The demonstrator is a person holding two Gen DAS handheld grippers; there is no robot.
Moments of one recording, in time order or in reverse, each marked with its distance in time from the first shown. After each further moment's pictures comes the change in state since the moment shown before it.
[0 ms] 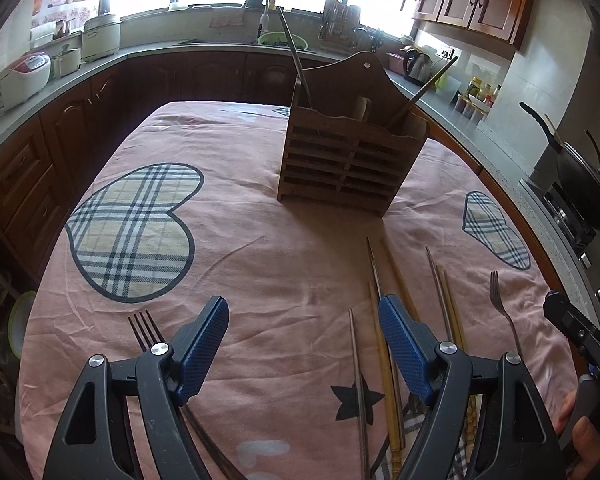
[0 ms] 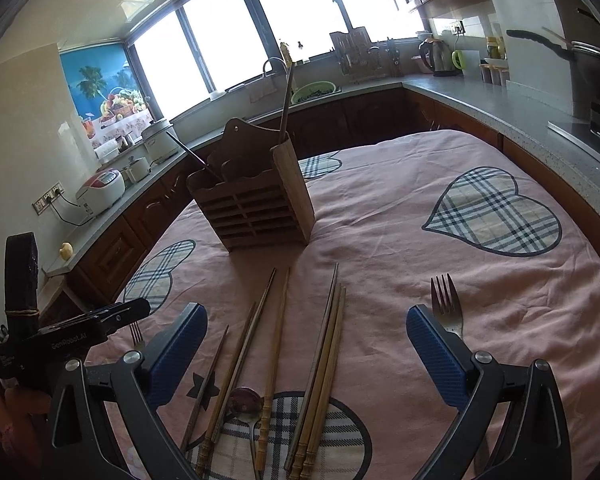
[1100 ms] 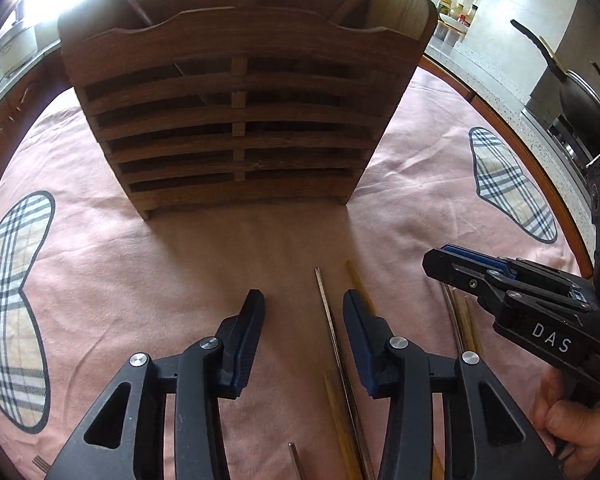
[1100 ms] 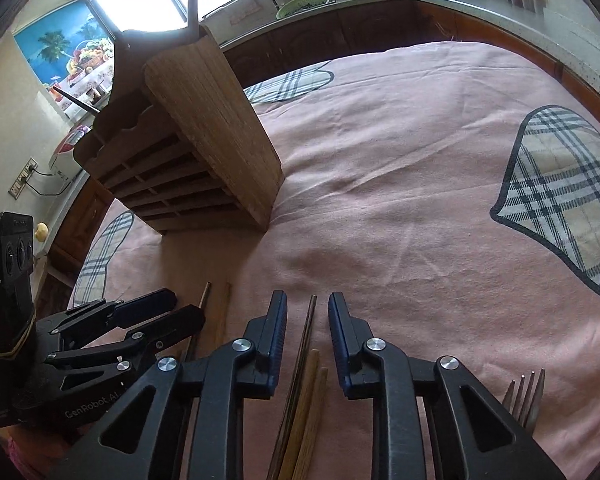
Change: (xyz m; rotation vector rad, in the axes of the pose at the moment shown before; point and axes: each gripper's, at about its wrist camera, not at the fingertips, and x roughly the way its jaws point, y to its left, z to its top) left arm 0.189 -0.058 0.064 0.179 0.226 -0.058; right arm 0.159 -0.037 0.037 0.038 0.331 0.020
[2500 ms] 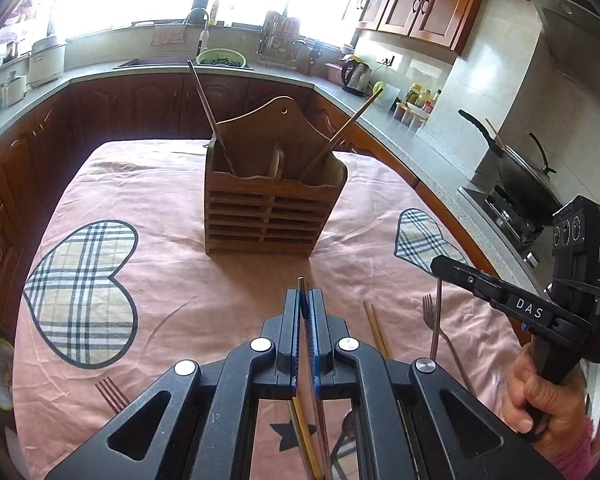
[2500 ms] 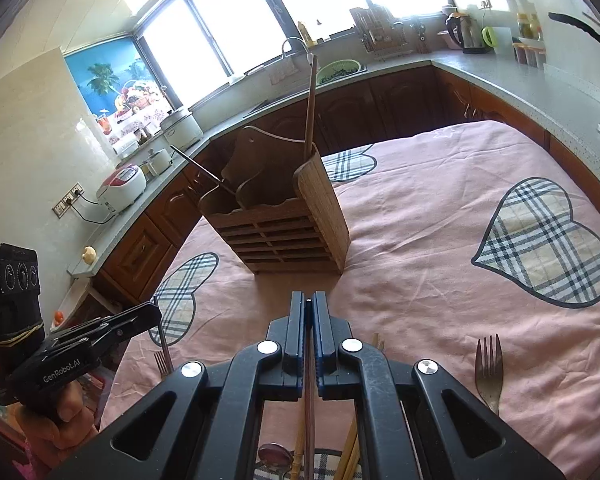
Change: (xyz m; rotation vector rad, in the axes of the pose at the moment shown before) left arm -0.204 0.027 -0.082 -0.077 -0.287 -0.128; right arm -0.119 0.045 -0.015 -0.041 -0.237 0.105
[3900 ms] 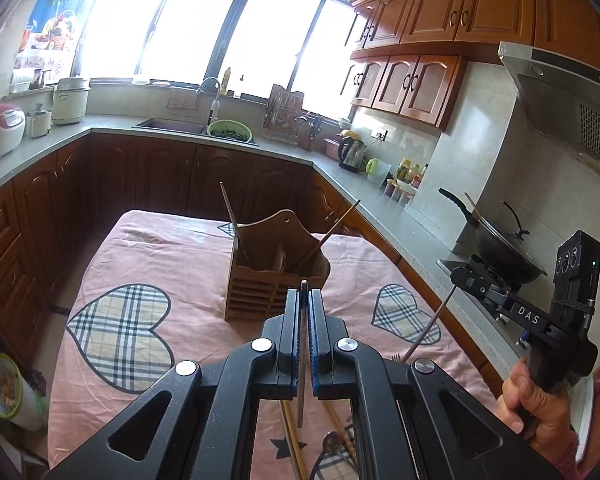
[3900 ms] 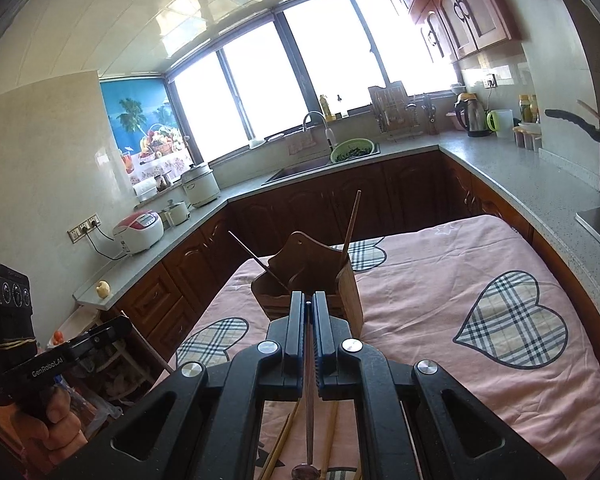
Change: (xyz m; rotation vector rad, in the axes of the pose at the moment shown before) left arm -0.119 0.011 0.002 -0.017 -0.256 -0.024; right arm -0.086 0.045 0.027 -0.093 -0.261 -0.007
